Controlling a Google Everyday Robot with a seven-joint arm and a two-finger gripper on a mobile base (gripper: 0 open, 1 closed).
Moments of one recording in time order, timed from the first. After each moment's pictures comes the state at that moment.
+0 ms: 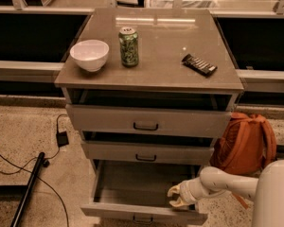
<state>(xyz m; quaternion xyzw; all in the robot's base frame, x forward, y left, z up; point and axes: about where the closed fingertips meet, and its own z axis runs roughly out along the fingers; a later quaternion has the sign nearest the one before) 0.478 -0.154 0.250 -0.77 0.56 0.15 0.26</state>
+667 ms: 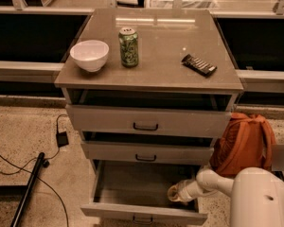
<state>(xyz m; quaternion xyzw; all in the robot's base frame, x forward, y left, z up) 0.526 -0.159 0.163 -0.74 0.59 0.15 0.27</state>
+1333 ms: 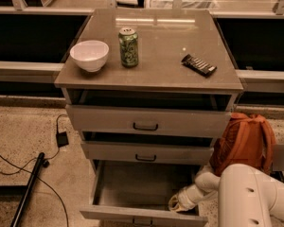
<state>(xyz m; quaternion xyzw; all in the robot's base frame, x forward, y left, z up) 0.467 -0.163 0.133 -0.74 0.59 0.24 0.19</state>
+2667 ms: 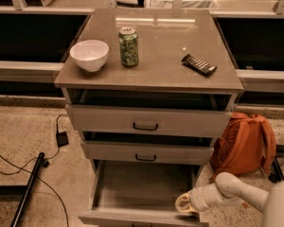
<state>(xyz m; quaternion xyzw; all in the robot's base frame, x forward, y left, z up) 0.453 -0.178 0.230 -0.71 0.58 0.25 0.29</state>
